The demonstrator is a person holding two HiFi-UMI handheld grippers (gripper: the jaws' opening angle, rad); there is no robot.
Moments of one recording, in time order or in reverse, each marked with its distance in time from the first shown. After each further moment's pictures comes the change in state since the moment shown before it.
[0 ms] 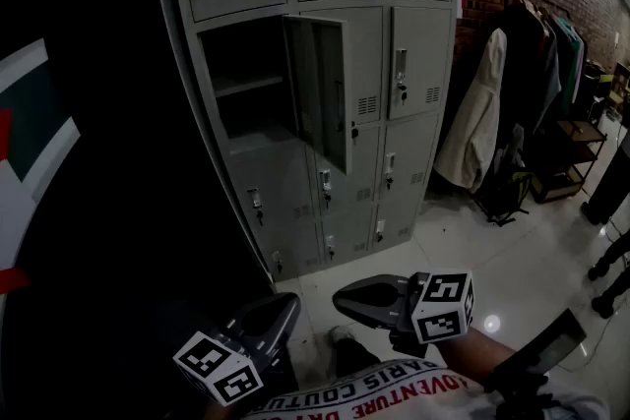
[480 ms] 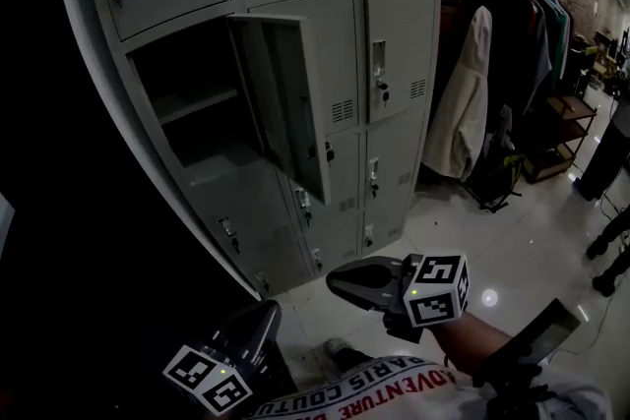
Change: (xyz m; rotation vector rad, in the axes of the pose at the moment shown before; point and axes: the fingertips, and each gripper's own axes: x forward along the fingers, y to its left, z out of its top) left arm 0.105 0.103 0.006 -0.039 0.044 0.013; right arm -0.002 -0.168 0.049 0.041 -0.048 -0.110
